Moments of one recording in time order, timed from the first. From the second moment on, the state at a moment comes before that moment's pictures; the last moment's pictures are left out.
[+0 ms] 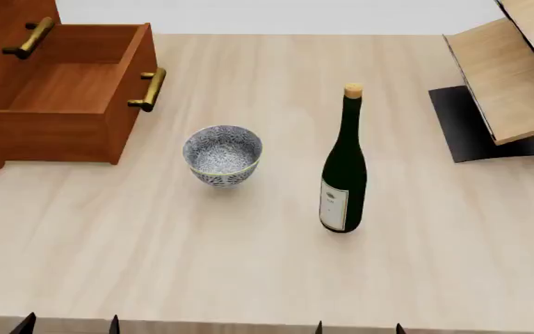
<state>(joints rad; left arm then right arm) 0.00 0.00 0.00 0.00 0.00 0.00 0.00 0.00 0.00 0.00 0.00 0.00 0.00 0.00</state>
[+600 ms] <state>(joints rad) 0.00 -0.06 0.07 -0.01 -0.06 0.02 -0.05 0.00 0.05 -0.07 0.00 0.03 -0.01 0.08</state>
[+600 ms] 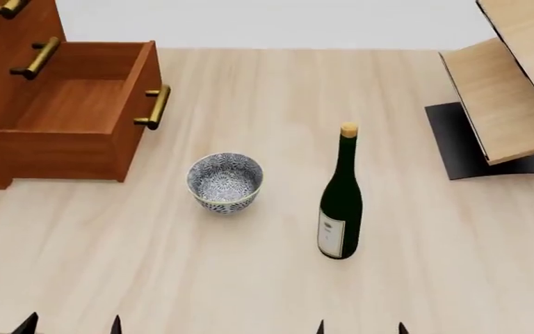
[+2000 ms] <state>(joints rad) -0.01 -0.13 0.16 -0.03 -0.11 0.06 -0.15 0.01 0.13 -0.18 0.00 0.06 -0.02 0.17</state>
